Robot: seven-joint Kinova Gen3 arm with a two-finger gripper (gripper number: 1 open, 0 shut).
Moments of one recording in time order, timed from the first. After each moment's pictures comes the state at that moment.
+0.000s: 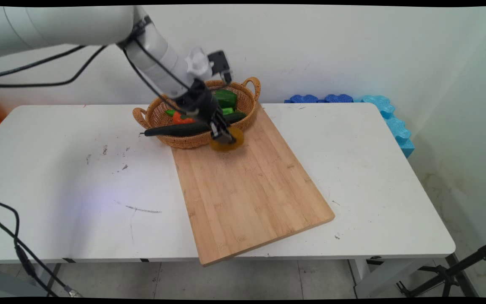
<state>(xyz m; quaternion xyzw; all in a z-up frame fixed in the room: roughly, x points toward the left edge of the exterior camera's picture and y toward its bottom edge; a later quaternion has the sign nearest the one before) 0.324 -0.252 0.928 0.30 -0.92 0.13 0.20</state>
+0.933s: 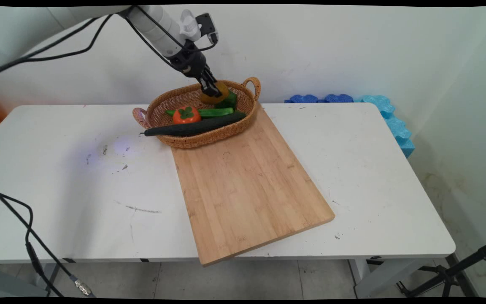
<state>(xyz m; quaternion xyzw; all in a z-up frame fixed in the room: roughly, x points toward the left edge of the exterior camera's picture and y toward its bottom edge) 0.408 -0.371 0.935 0.30 -0.91 0.20 0.18</state>
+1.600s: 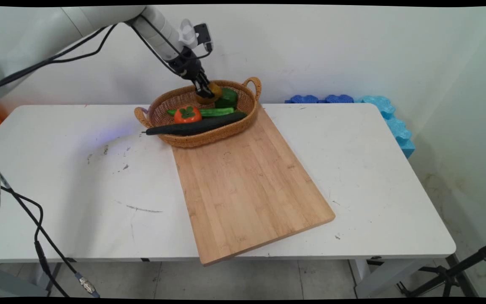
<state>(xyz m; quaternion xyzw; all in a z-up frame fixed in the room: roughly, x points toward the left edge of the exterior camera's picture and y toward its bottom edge) 0.445 -0.413 0.894 0.28 -0.93 0.20 0.15</state>
